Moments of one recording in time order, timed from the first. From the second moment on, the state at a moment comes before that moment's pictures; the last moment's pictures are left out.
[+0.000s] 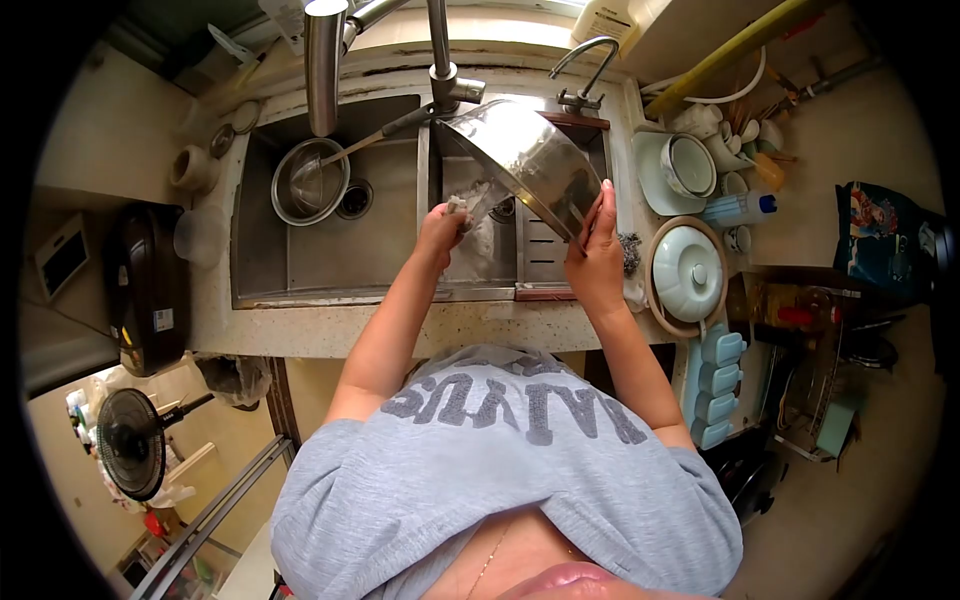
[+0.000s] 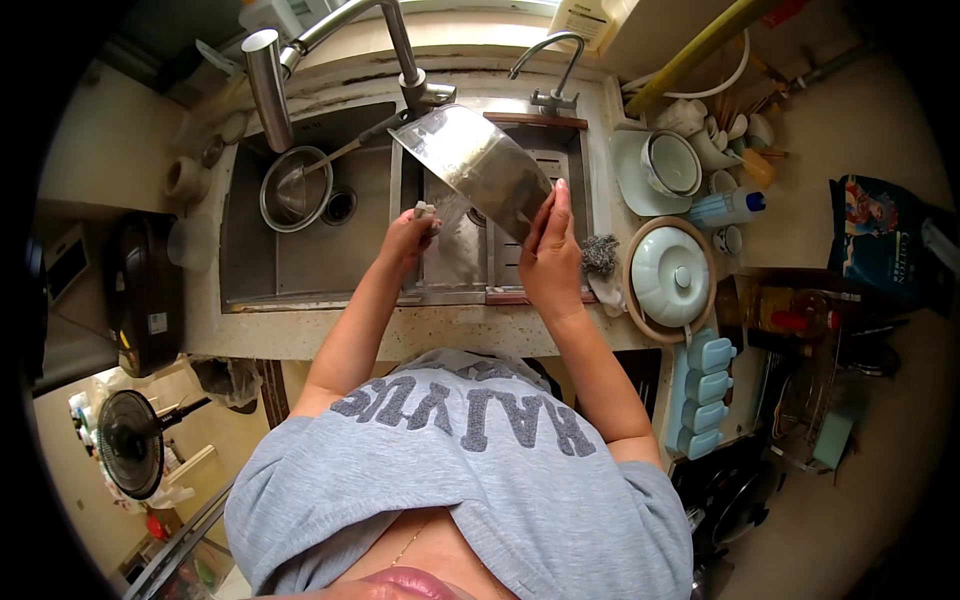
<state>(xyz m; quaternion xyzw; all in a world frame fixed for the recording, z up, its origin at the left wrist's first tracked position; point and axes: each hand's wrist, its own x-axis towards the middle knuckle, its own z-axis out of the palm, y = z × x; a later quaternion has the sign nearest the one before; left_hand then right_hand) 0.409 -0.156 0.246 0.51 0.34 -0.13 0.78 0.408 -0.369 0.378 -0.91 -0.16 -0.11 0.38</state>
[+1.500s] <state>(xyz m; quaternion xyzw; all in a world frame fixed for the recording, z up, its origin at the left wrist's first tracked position) 0.479 -0.161 0.227 0.27 0.42 -0.08 0.86 0.473 -0.401 0.327 -0.71 0.07 0.42 0.56</state>
